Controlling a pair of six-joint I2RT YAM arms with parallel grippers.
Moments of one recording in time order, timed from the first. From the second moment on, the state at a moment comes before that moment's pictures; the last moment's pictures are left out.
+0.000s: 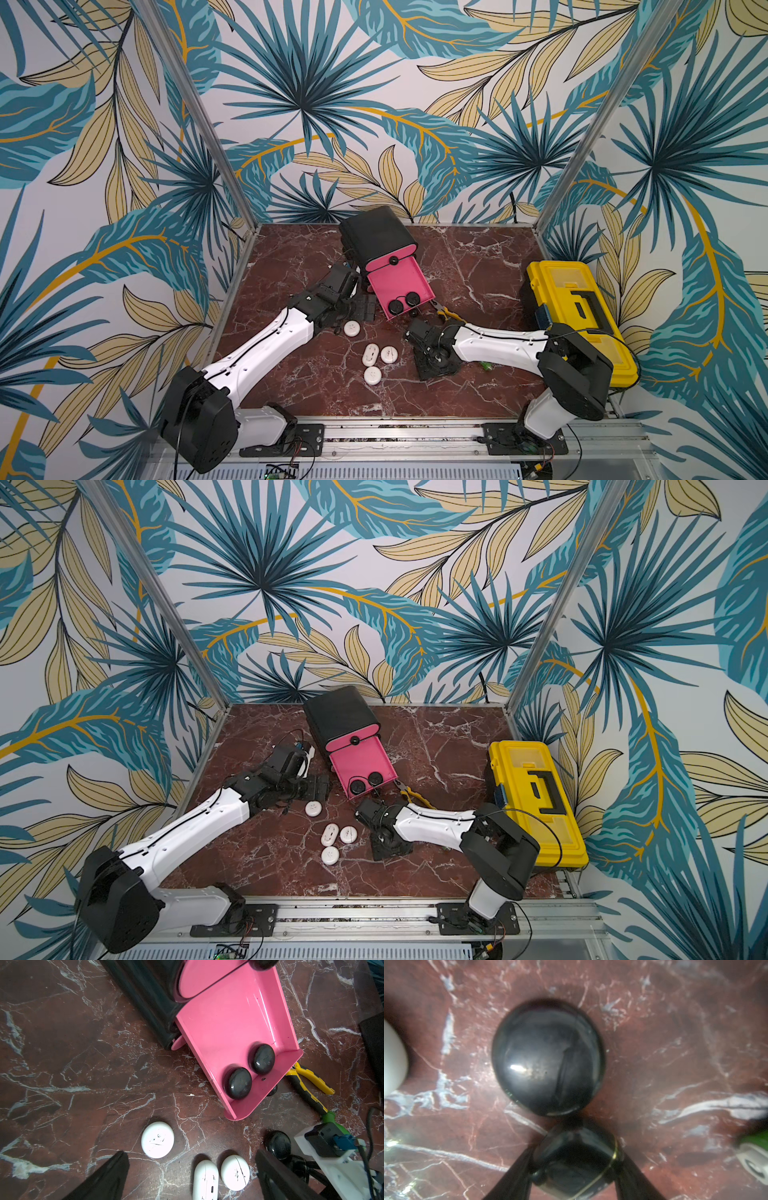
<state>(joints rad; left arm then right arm) -0.53 1.30 1.00 -0.59 -0.02 -0.43 0.92 1.64 0.92 -0.76 0.08 0.73</state>
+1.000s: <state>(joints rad) -0.53 1.26 0.95 -0.57 -0.04 -0.44 0.89 1.60 0.88 -0.67 0.05 0.62</state>
